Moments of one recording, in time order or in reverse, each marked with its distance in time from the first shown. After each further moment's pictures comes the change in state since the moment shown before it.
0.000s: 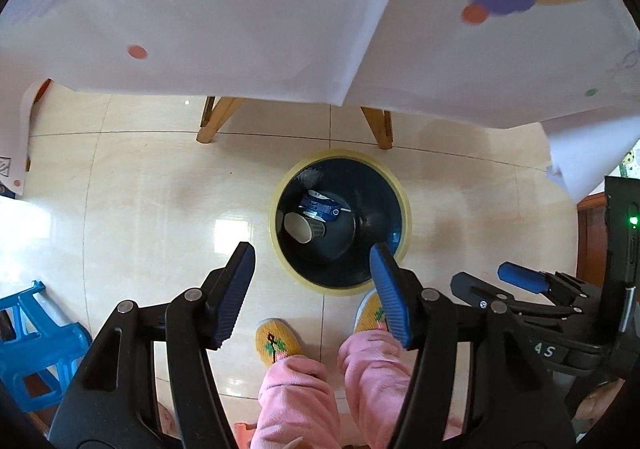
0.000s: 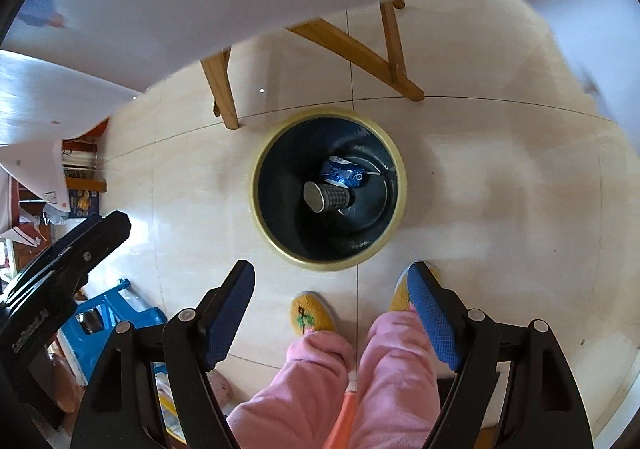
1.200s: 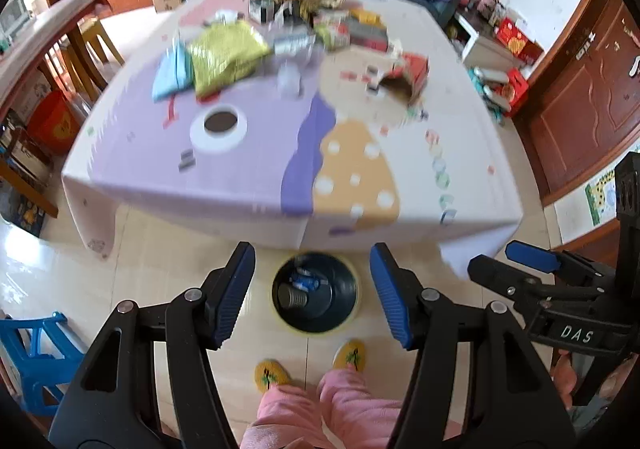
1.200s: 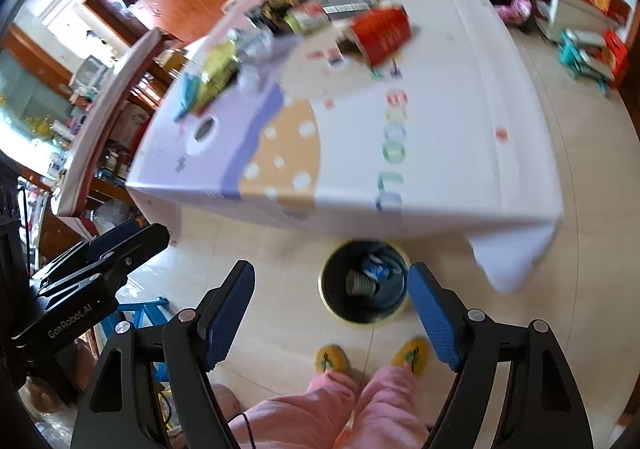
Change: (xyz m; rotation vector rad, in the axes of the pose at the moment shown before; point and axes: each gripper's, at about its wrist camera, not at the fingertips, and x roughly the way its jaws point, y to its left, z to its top) left arm -0.274 -0.049 0.060 -0.003 -0.274 0.003; right arm -0.287 0.058 0.039 -0.207 -0.290 0.111
